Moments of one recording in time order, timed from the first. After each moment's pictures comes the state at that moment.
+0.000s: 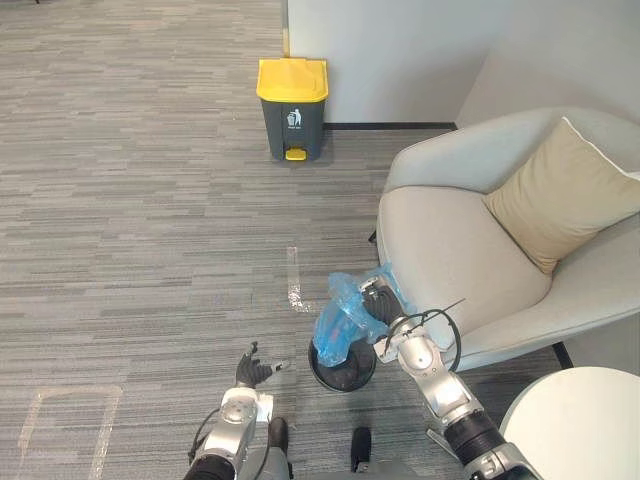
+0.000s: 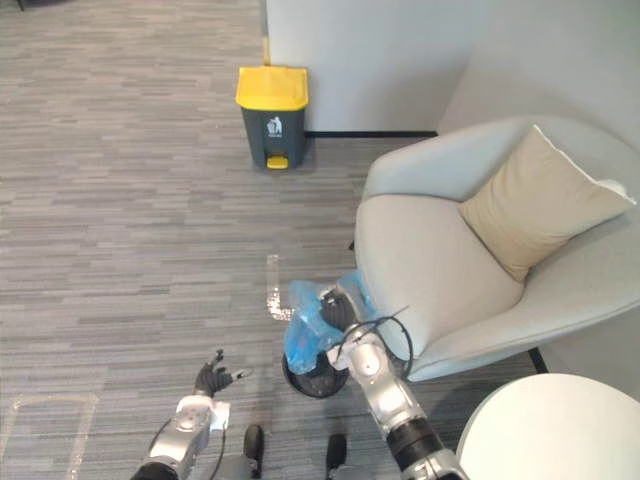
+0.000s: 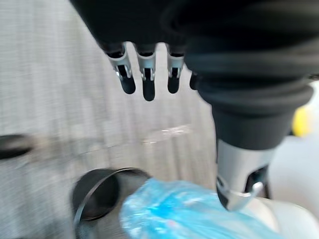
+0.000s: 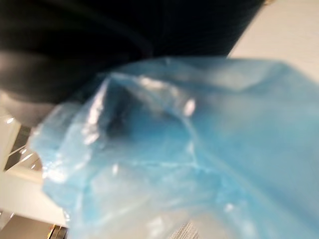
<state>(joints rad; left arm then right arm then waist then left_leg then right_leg) 0.00 0.14 -0.16 0.56 -0.02 0.01 0.22 -0.20 -0.21 0.35 0.25 -0.23 -0.04 -0.08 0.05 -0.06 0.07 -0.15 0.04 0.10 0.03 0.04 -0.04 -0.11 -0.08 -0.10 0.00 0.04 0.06</state>
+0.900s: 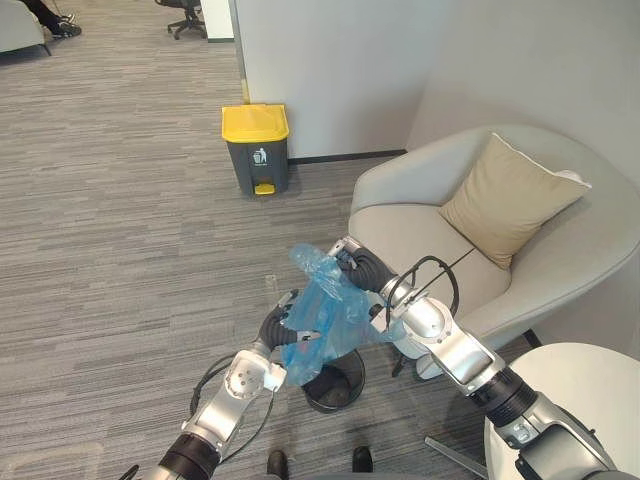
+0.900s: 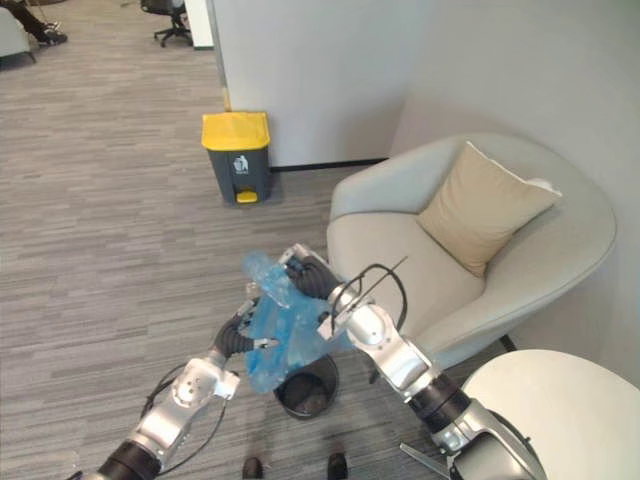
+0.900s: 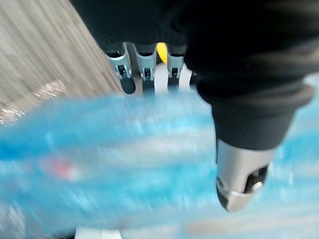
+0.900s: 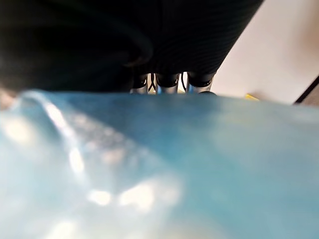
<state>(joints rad) -0.08 0.29 -0.44 0.27 0.02 -0.04 0.13 -0.42 -0.43 0.56 -0.03 0.01 -0.11 0.02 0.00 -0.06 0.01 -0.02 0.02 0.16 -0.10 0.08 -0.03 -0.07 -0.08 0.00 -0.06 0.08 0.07</state>
